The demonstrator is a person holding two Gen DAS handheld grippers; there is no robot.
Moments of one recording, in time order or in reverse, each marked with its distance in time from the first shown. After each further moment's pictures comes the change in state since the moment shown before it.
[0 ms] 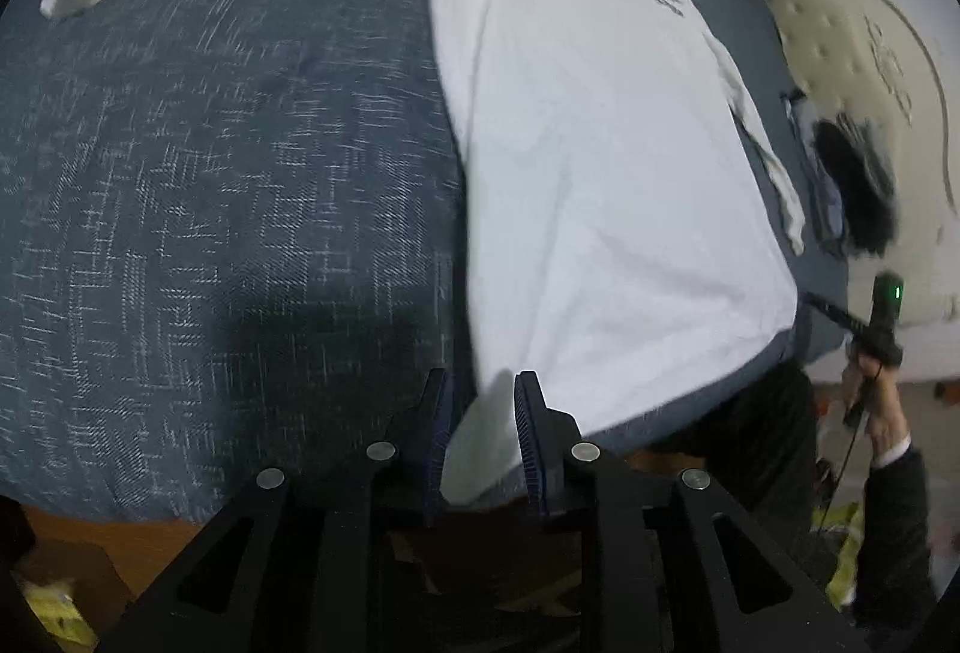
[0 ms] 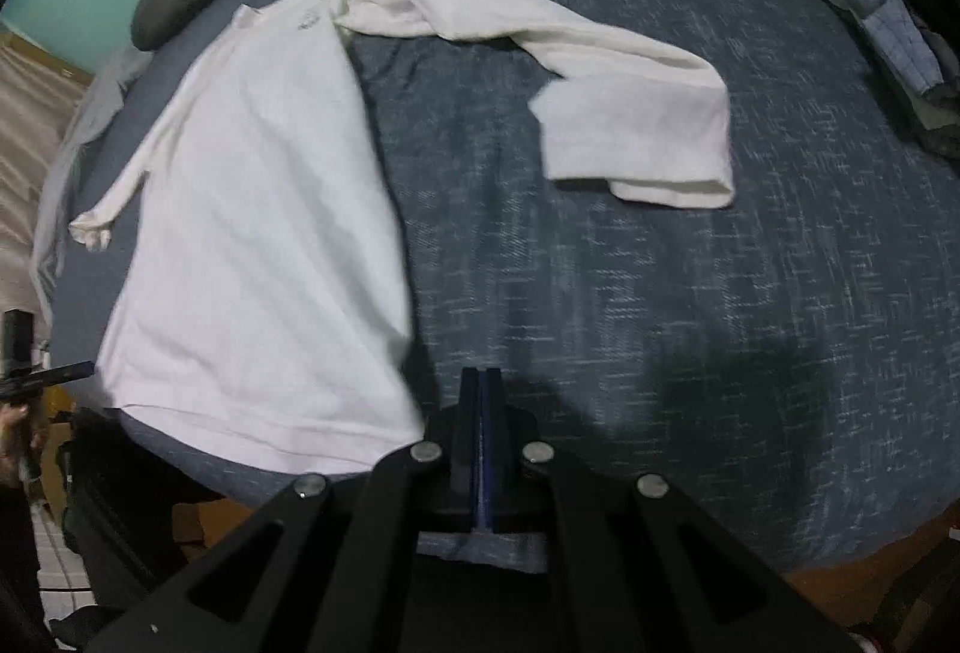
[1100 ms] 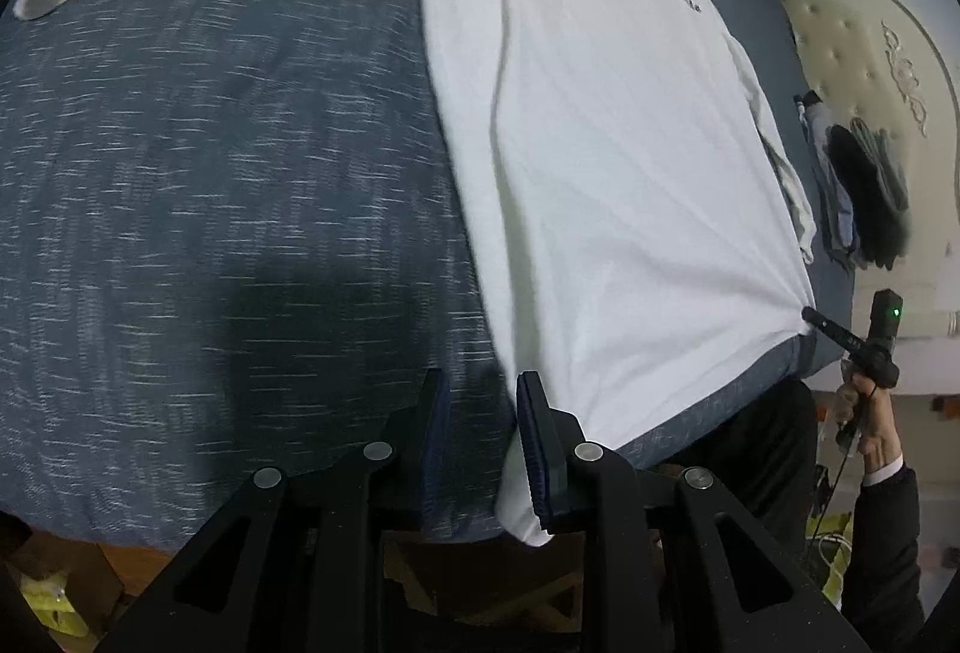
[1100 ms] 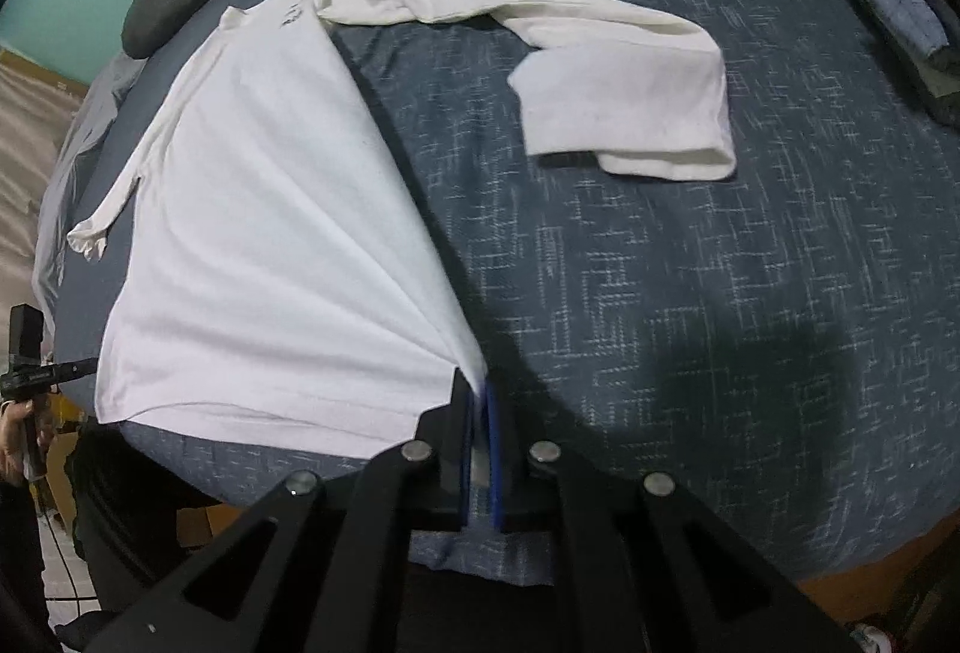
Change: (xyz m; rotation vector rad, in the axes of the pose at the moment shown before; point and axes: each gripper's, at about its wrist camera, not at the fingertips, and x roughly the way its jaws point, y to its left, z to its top) left arm 0.027 -0.022 0.030 -0.007 0.037 0.008; right arm 0.014 -0.010 0.003 0.028 0.009 -0.023
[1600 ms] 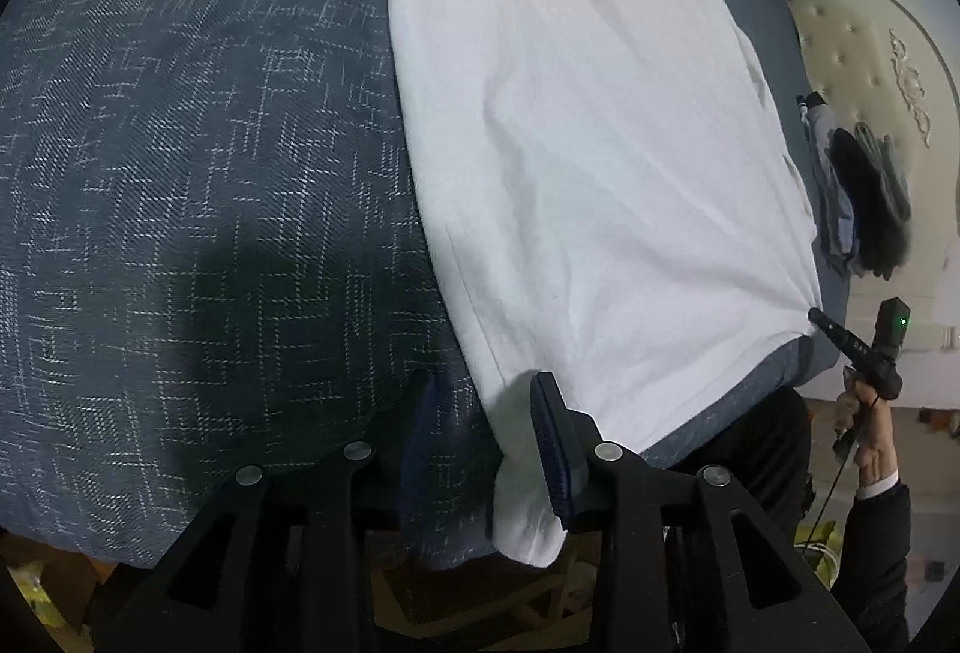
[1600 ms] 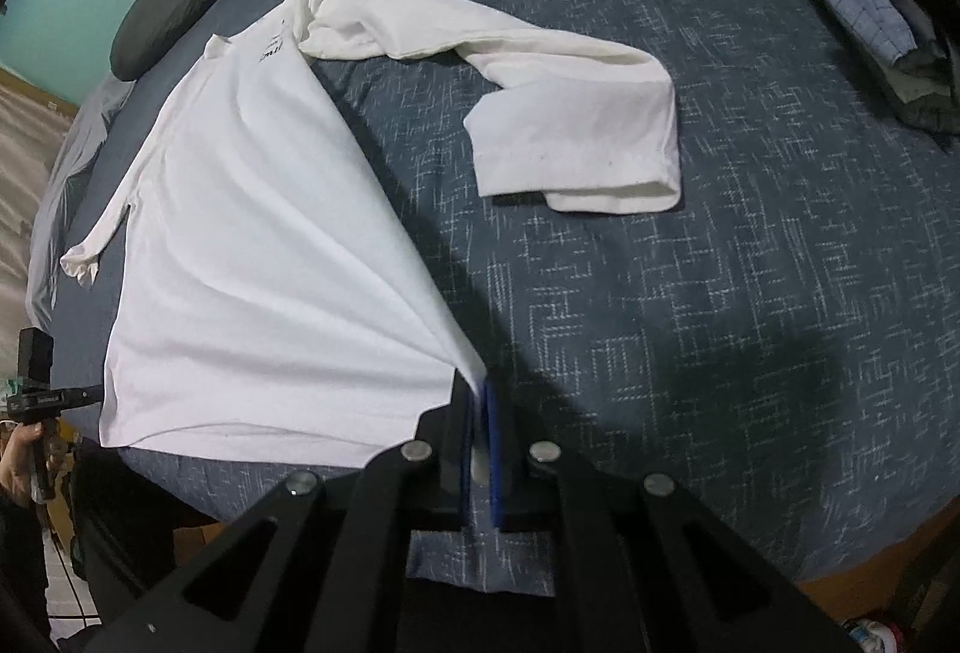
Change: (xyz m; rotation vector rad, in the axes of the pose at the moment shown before) left arm 0.041 -0.025 0.011 -0.040 0.024 -0.029; right arm -0.017 -0.014 0.004 0.030 -0.036 -0.009
